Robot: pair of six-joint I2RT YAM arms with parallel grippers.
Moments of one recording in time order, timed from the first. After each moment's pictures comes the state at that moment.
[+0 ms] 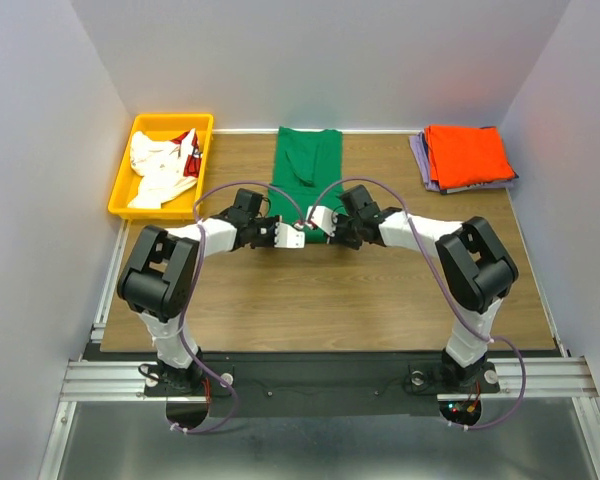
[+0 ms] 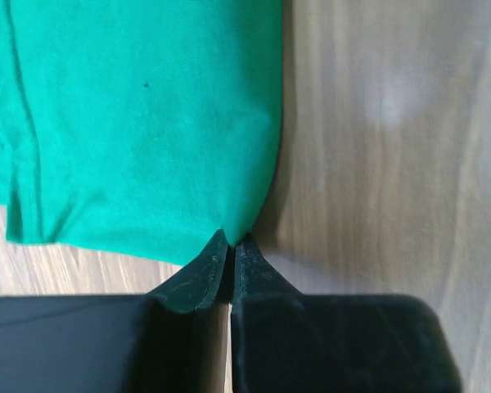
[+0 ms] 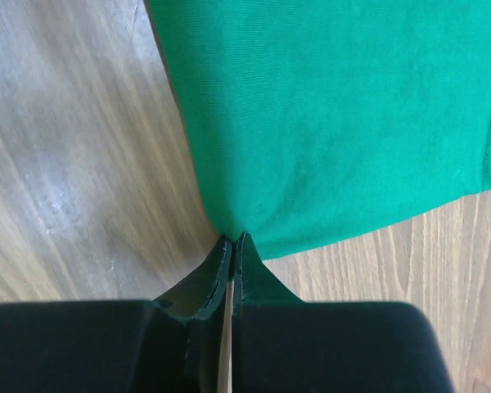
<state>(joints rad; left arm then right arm) -0.40 1.76 0.94 -0.07 0.38 1.27 0.57 1.87 1.15 -0.22 -0.19 -0.80</state>
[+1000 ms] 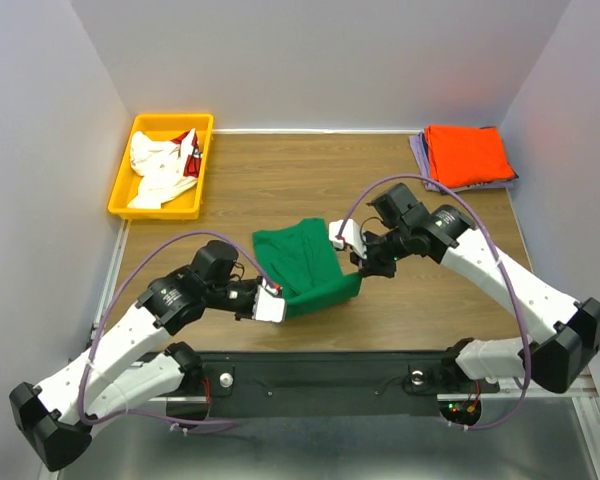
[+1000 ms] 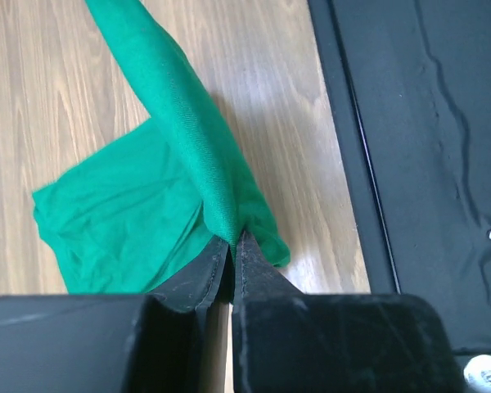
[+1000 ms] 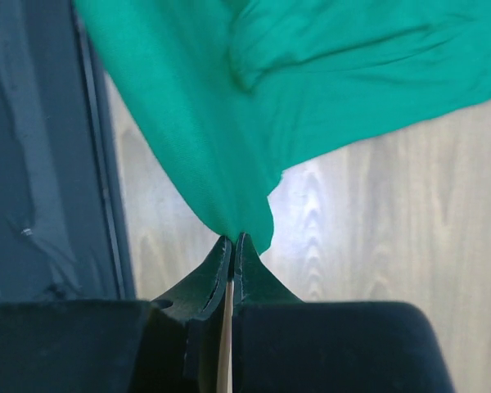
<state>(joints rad) -0.74 0.75 0.72 -0.69 0.65 0.88 0.68 1.27 1.23 -1.02 -0.48 -0.73</state>
